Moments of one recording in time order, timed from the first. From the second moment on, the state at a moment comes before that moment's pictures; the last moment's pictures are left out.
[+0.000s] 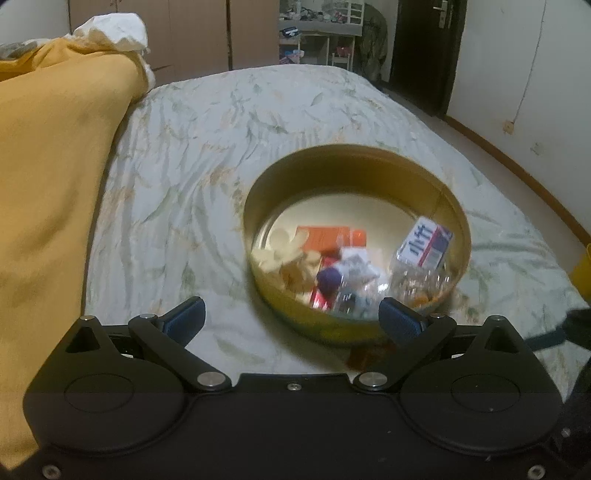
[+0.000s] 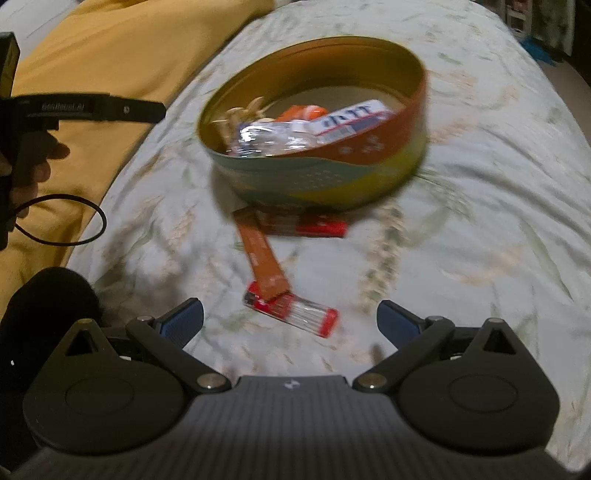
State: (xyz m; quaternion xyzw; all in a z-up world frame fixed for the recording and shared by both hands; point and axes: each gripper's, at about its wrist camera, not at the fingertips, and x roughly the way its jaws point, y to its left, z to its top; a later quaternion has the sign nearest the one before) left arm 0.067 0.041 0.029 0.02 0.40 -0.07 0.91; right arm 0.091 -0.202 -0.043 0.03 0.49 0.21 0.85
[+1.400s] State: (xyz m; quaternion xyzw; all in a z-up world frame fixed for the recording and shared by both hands) left arm -0.003 0.055 0.036 0.13 0.32 0.04 0.94; right arm 0.119 -0.165 -0.019 -0.01 0.50 0.26 0.83
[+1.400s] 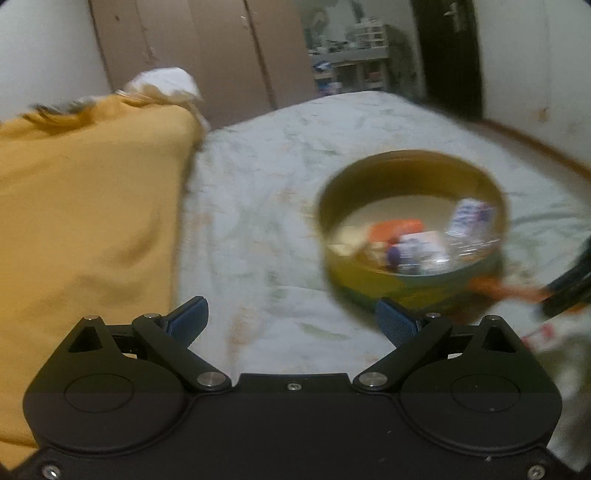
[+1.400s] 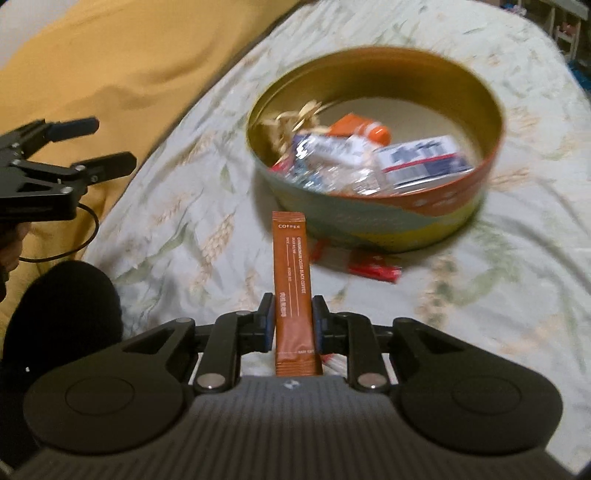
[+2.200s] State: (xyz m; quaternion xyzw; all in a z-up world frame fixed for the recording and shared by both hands) left arm 0.000 0.012 0.038 0.05 0.34 -0.17 0.92; right arm 0.125 -0.224 0.052 0.01 0.46 0.22 0.86
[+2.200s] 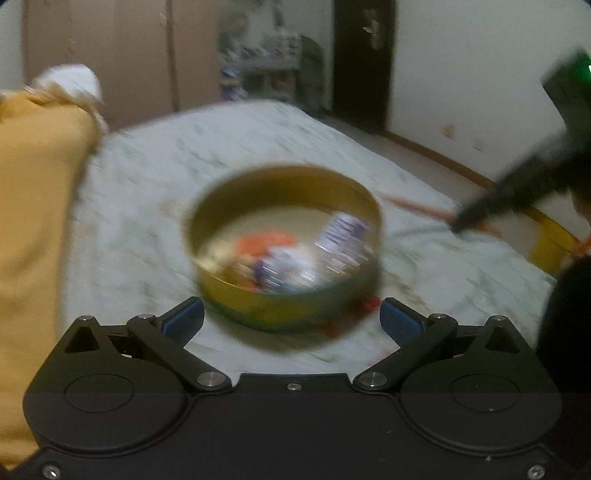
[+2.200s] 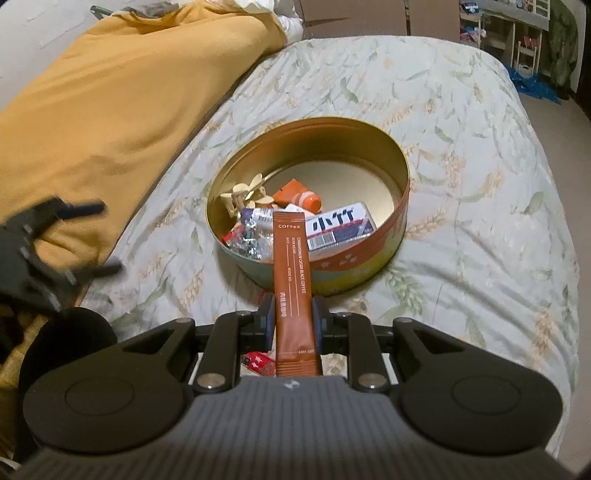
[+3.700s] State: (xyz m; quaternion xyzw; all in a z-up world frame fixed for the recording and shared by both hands) left arm 0.025 -0.122 -0.099 -0.07 0.49 -0.05 0.87; right arm 0.210 -0.175 0.064 -0.01 0.43 0.21 0.88
